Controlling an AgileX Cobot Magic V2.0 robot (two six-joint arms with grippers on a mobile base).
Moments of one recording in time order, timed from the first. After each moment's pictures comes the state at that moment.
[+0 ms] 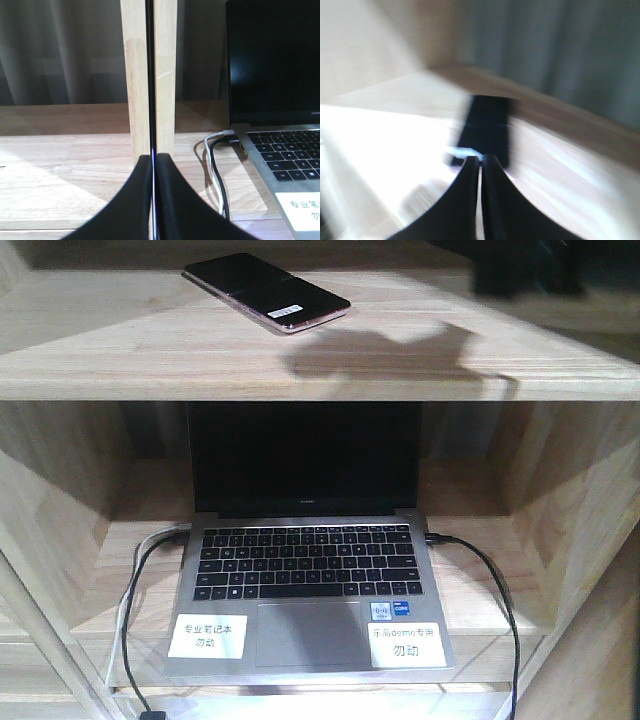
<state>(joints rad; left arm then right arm) 0.02 -0.02 0.03 -0.13 0.23 0.14 0.27 1.14 -1.26 0.87 0.56 -0.83</state>
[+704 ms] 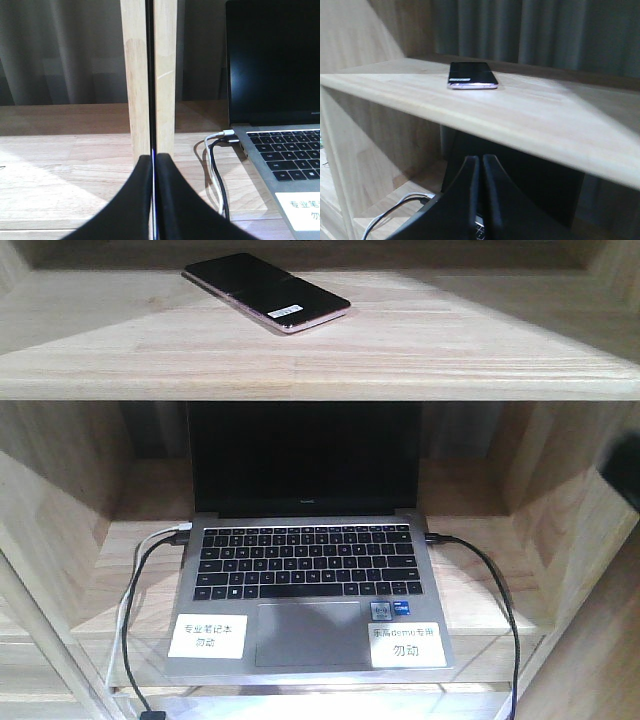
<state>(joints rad) 0.02 -0.02 0.03 -0.13 0.23 0.14 0.27 0.49 -0.64 0.87 0.42 -0.81</state>
